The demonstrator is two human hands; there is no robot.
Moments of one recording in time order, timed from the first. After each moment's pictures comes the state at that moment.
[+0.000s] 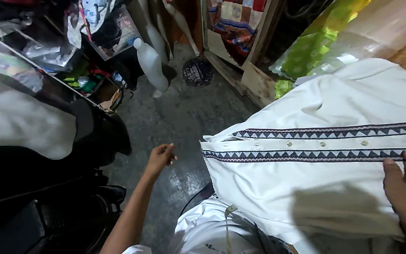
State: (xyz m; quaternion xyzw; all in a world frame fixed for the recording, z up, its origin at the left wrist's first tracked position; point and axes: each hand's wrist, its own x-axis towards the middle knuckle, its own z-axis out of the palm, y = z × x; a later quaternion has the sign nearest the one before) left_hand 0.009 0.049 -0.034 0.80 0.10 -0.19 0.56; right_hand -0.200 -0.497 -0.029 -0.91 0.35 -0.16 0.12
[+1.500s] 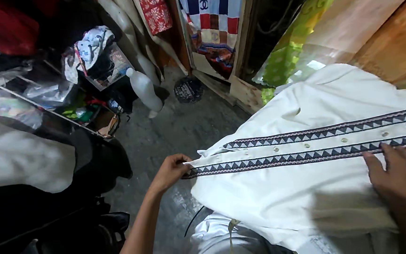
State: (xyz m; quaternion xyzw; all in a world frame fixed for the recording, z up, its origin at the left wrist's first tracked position) left_hand 0.014 0.010 0.019 0.83 -0.17 -0.22 0.48; right_hand -0.198 -0.492 -0.030 -0.91 0.36 -0.15 0.13
